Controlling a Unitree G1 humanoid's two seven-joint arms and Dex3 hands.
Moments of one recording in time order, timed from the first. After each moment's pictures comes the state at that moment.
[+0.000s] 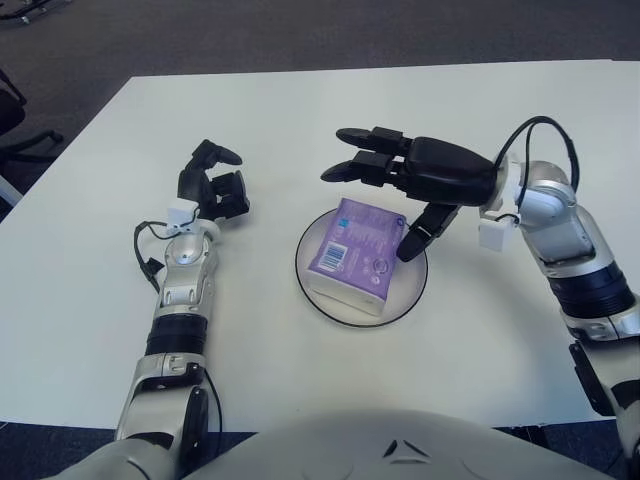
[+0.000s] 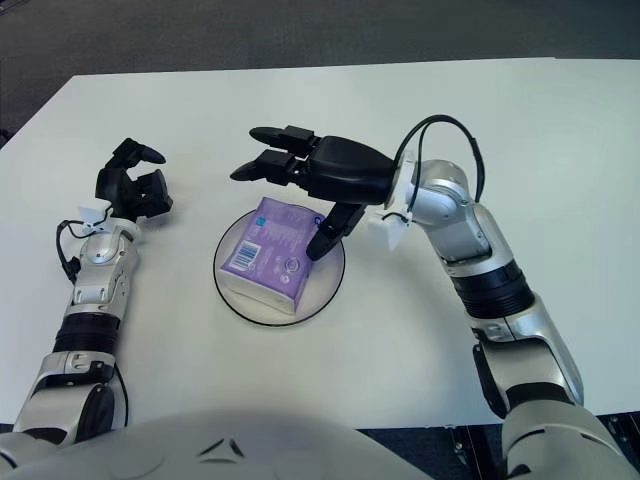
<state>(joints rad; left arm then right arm) -0.24 0.16 0.15 0.31 -0.10 -0.25 0.04 -0.56 -0.61 0.22 -0.21 -0.22 -0.48 0.71</state>
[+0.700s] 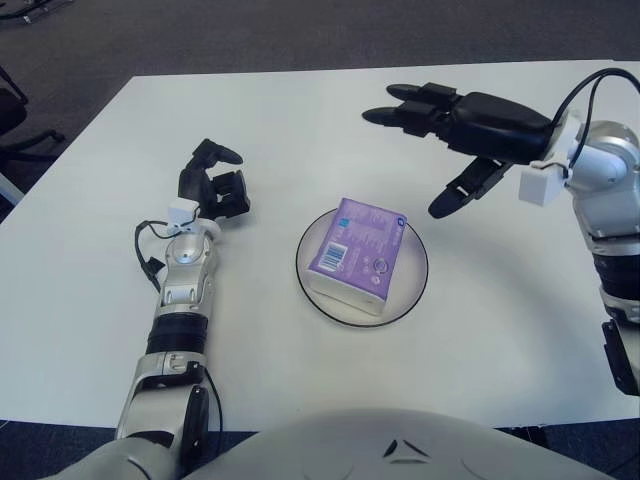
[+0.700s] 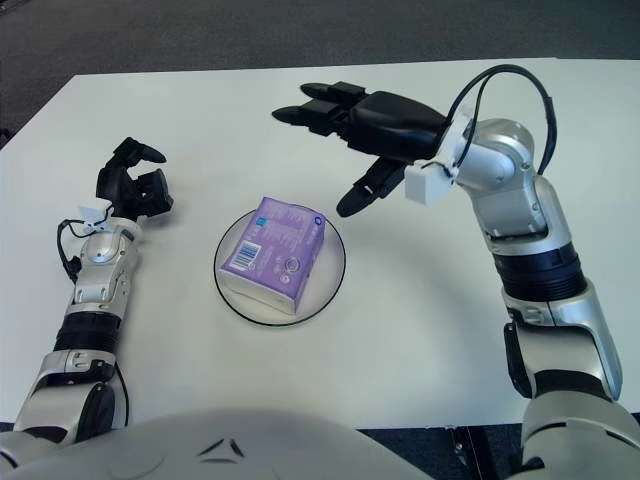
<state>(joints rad) -0.25 0.16 0.15 0.32 -0.10 -0.26 0.04 -0.65 -0.71 0.12 -0.09 -0.21 -0.39 0.74</state>
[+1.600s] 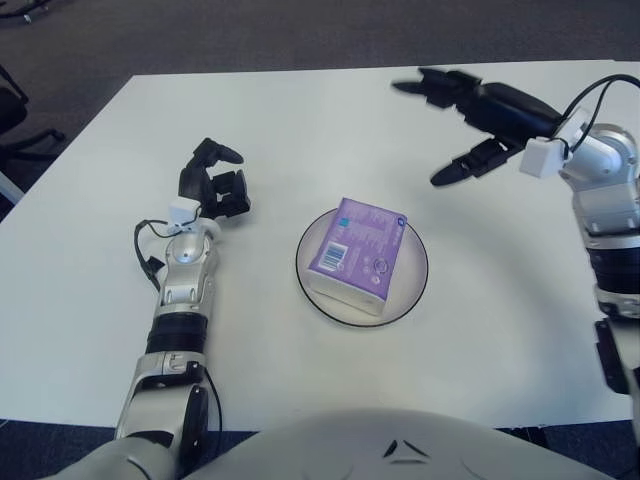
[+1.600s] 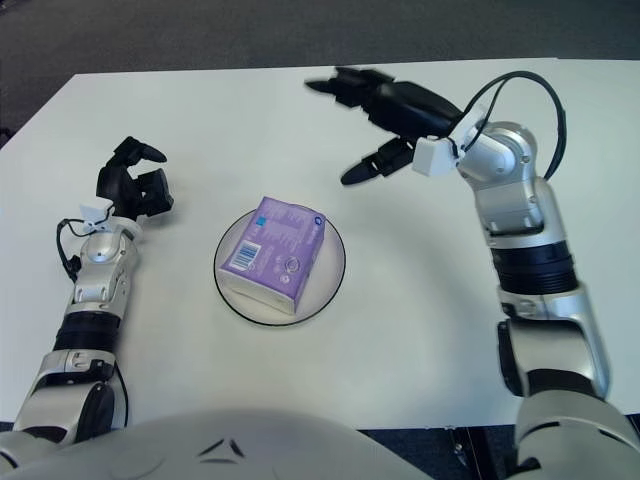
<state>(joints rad) -0.26 0.16 0.15 0.31 -0.07 -0.26 0.05 -0.58 -0.58 0.03 -0.05 -0.28 -0.20 0.48</state>
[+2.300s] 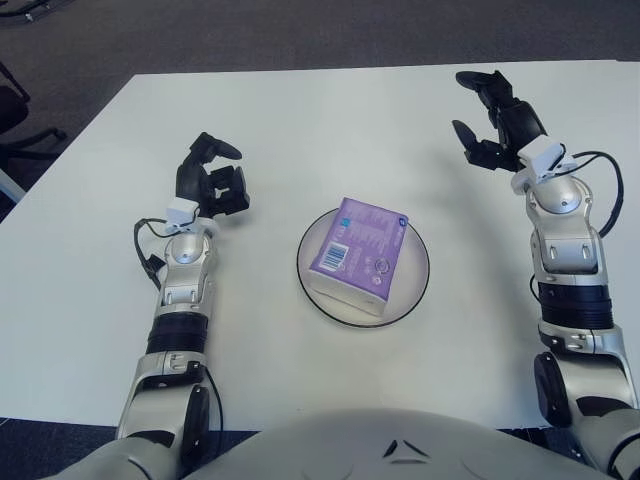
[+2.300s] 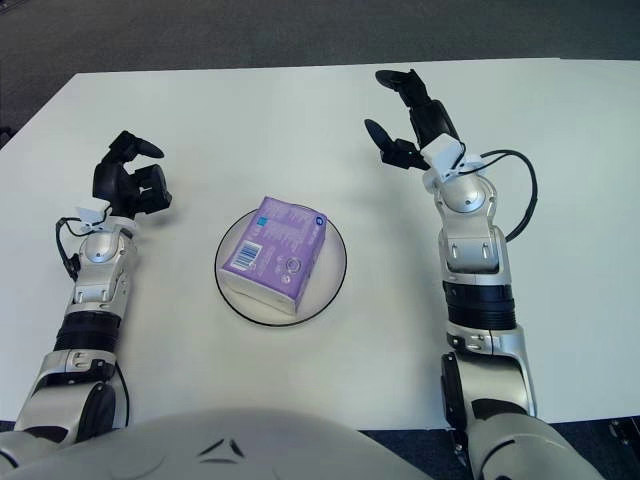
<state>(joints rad) -0.24 0.16 0.15 0.26 -0.07 -0.32 0.05 -0.41 -0.31 -0.13 -0.09 -0.12 0.18 0.21</state>
